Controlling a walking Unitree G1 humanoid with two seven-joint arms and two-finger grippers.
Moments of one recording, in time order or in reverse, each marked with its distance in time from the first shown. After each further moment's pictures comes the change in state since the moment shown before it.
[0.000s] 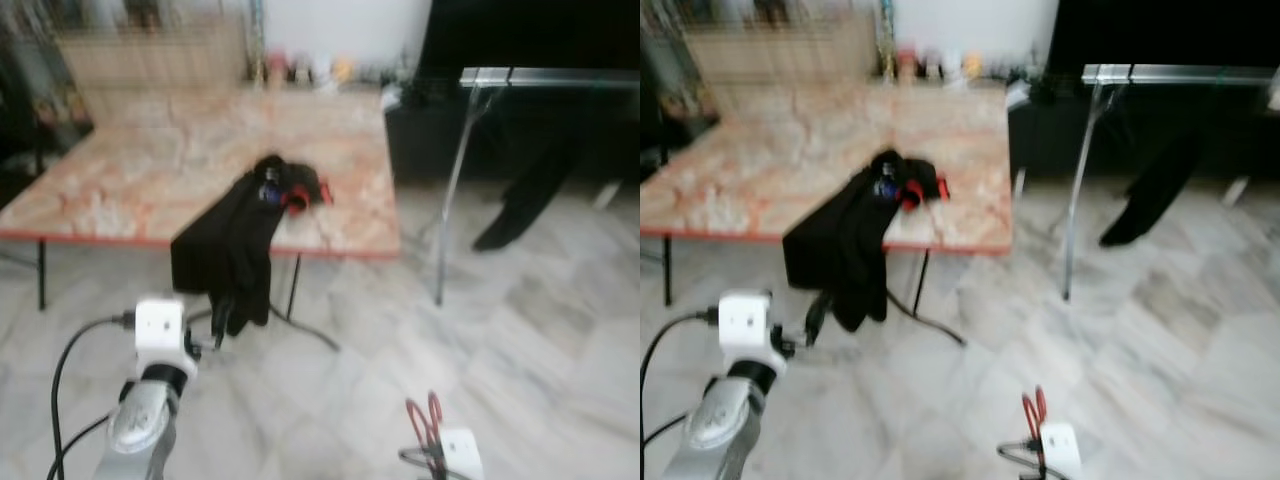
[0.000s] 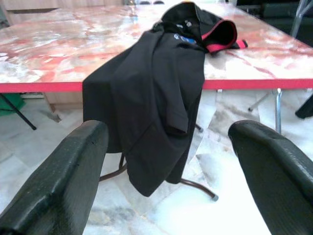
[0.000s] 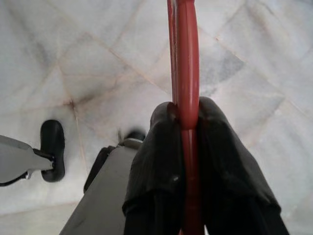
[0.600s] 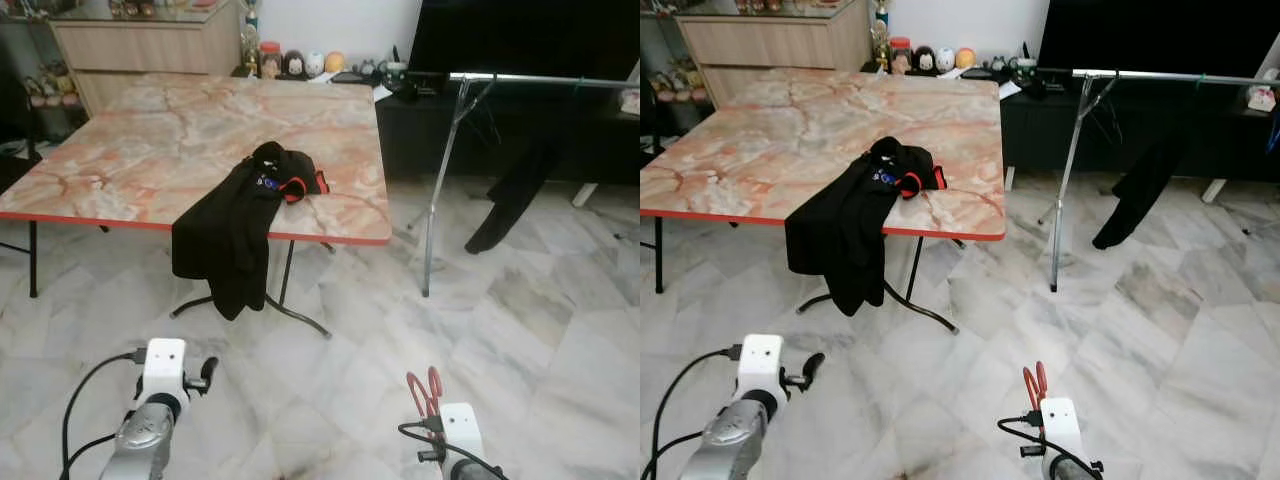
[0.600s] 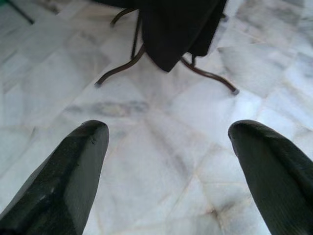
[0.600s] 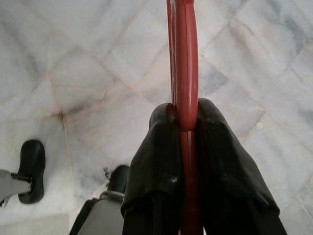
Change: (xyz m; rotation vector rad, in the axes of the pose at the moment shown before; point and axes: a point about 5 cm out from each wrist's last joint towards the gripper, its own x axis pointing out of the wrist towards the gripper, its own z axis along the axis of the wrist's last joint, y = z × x) left arm 0.017 0.015 -0.101 0.052 0.422 0.038; right arm 0.004 -0.011 0.032 -0.010 -0.088 -0.034
